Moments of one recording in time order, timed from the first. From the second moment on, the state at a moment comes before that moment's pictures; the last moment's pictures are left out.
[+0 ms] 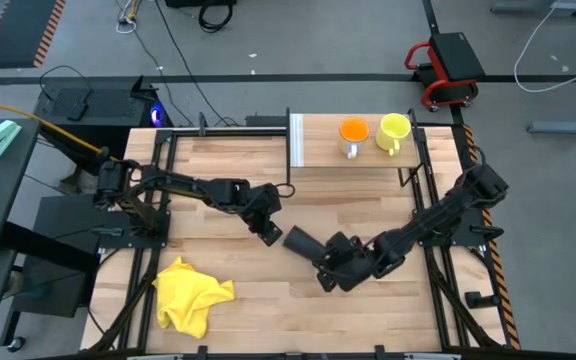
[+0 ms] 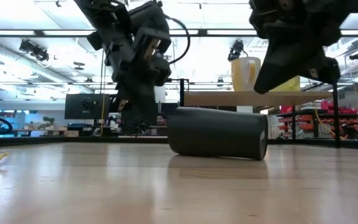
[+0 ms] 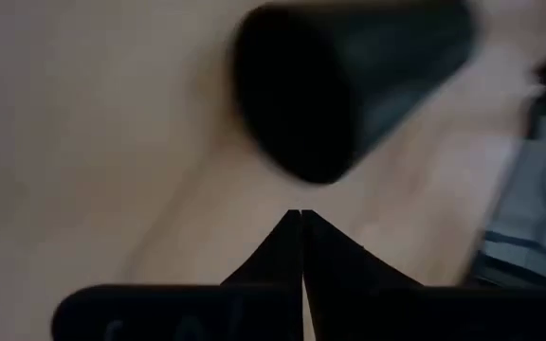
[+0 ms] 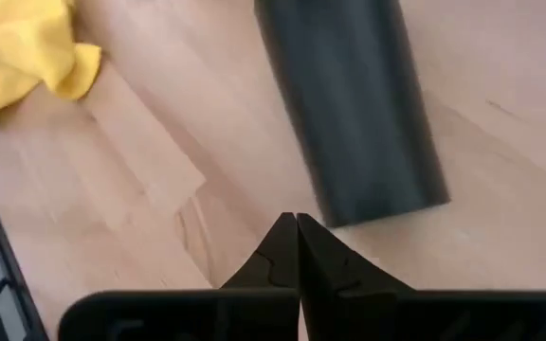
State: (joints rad) left arm 0.05 1.70 1.01 -0.29 0.35 -0.75; right arm 0.51 1.63 1.00 -0.41 0.43 1.28
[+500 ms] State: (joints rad) left arm 0.11 1.81 1.06 -0.22 0.28 -0.74; right arm 0.53 1.64 1.00 -0.64 0.63 1.57
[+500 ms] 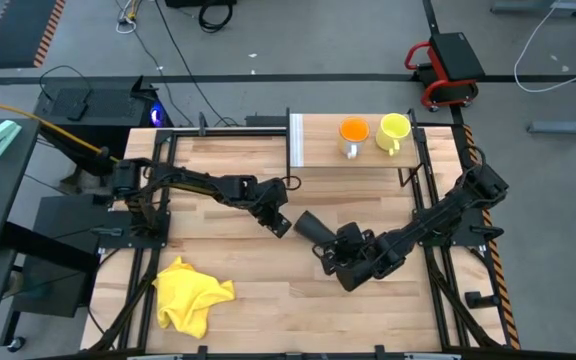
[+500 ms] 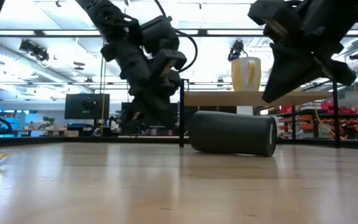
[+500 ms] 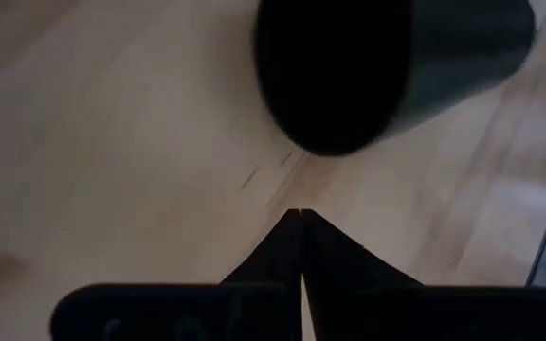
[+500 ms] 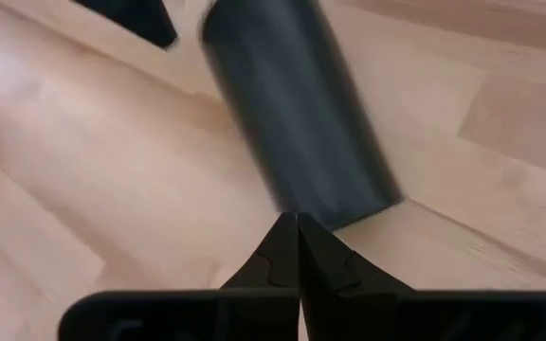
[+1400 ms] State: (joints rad) left arm 0.19 1.84 1.19 -0.32 0.25 -0.59; right arm 0.44 1.65 0.94 -0.57 0.54 1.60
